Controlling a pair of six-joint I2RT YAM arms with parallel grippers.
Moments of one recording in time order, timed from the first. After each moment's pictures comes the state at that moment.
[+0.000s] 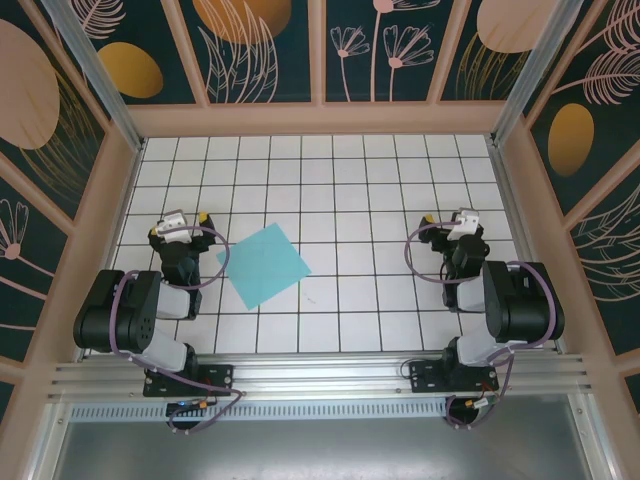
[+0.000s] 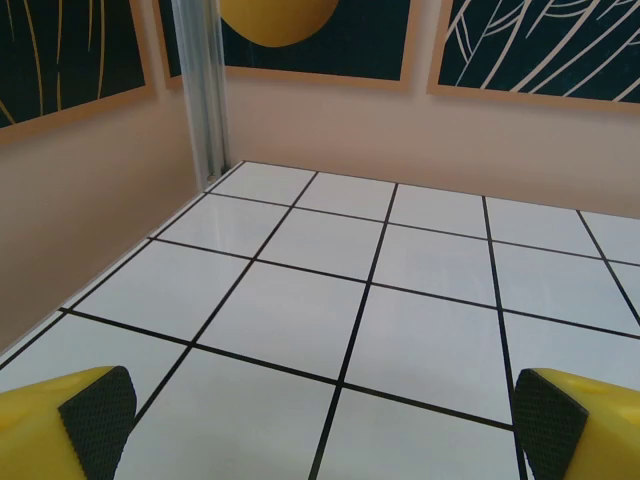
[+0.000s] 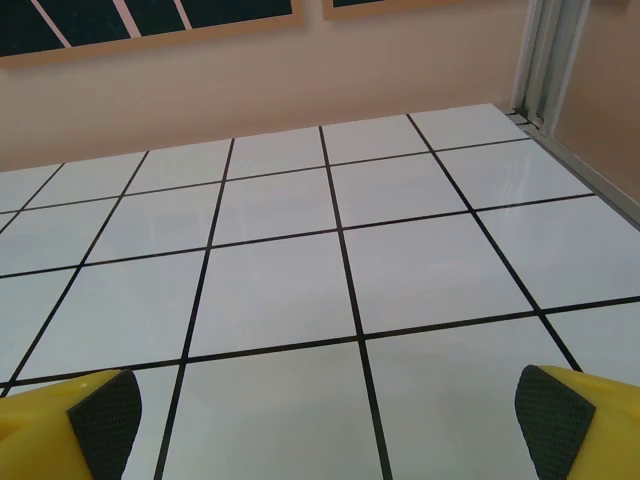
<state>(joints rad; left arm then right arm) -0.04 1.53 0.20 1.23 -0.29 -0.10 -0.03 1.54 0.22 1.13 0.00 0.10</state>
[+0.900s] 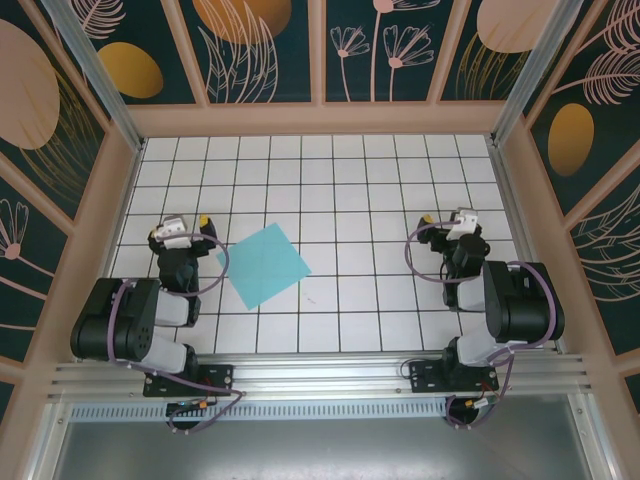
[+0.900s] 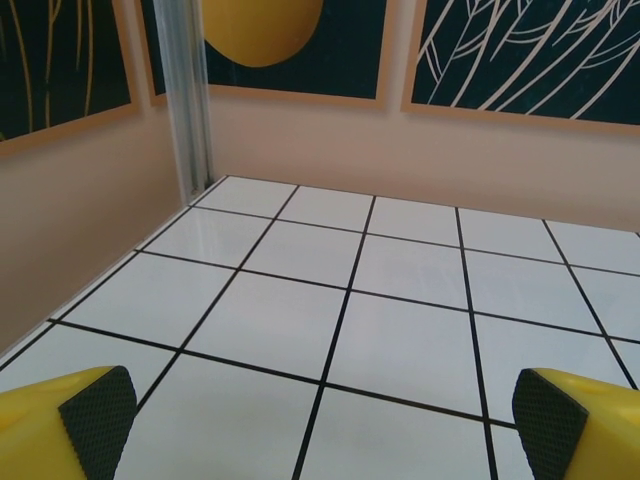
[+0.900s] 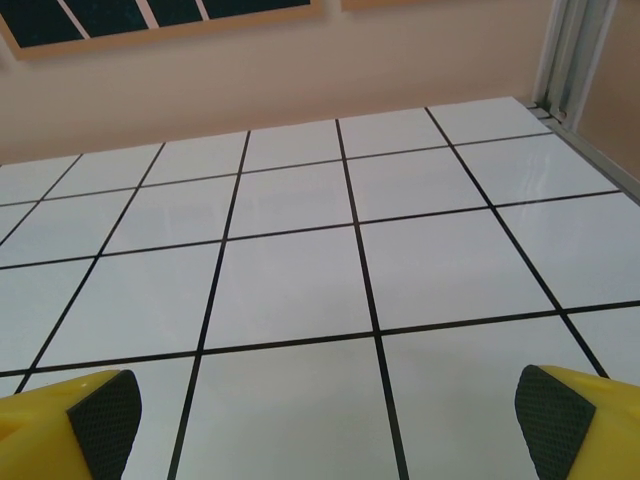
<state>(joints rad) -0.04 1.45 0.13 1.26 -0.25 -0.10 -0.03 1.53 0.24 1.07 -0.04 0.10</state>
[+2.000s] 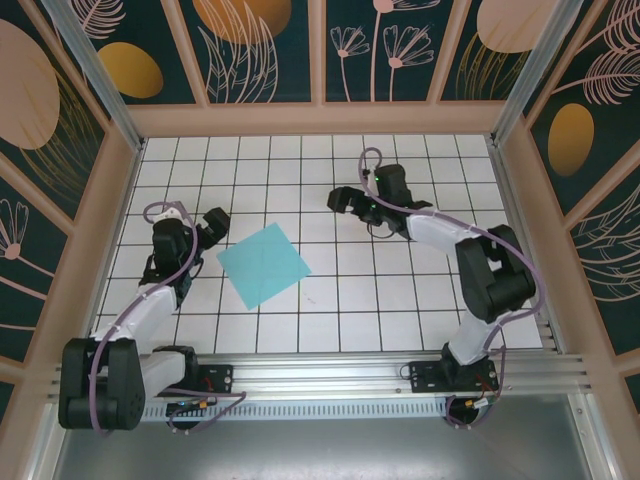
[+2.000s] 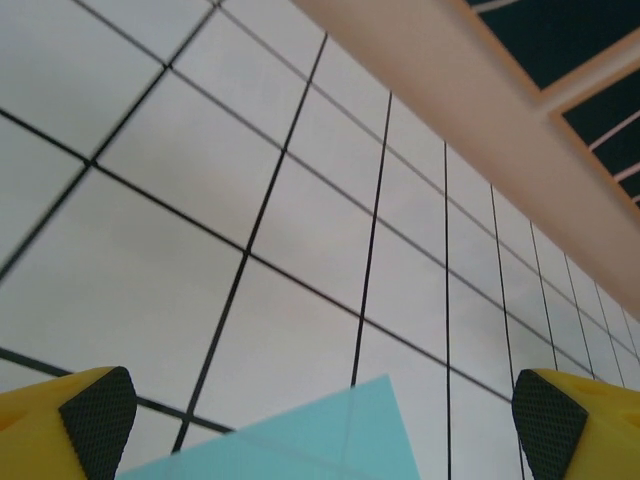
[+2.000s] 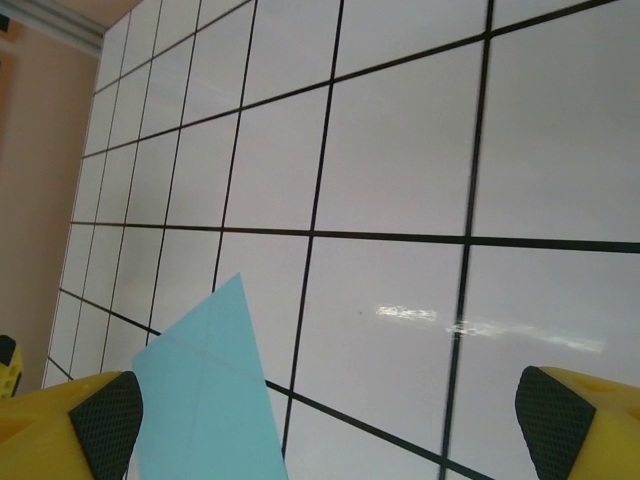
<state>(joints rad) -0.03 1.14 0.43 0.25 0.16 -0.73 0.46 1.76 1.09 0.00 -0.39 0.65</state>
